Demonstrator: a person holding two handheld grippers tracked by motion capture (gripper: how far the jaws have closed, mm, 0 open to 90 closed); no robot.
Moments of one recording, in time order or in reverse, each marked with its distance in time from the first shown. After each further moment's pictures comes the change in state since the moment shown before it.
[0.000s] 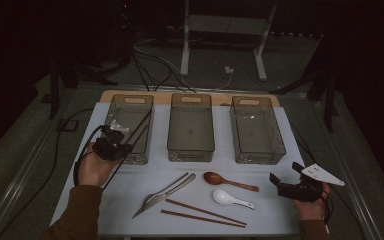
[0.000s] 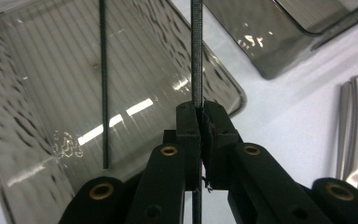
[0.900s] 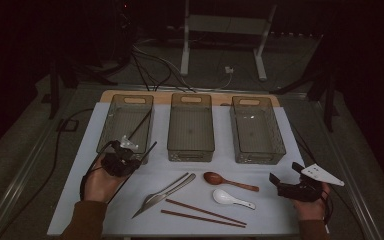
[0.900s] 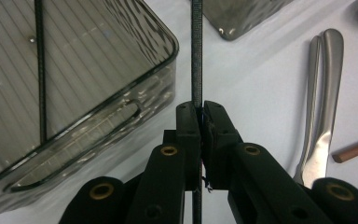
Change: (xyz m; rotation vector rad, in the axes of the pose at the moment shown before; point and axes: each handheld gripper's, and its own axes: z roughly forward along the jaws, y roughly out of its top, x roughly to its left) left arm -0.034 -0.025 0.012 0.043 -0.047 0.073; right arm 0.000 0.000 0.000 0.001 0.001 -0.001
